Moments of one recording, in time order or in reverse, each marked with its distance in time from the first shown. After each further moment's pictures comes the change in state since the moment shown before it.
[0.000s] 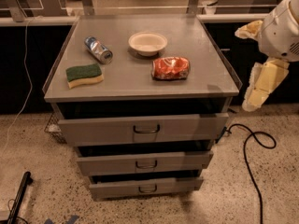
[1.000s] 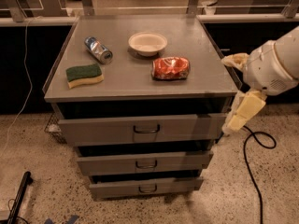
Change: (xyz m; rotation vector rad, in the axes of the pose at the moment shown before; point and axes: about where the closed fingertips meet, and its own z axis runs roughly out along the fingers) arm -0.004 0.031 0.057 -0.043 -0.183 0.073
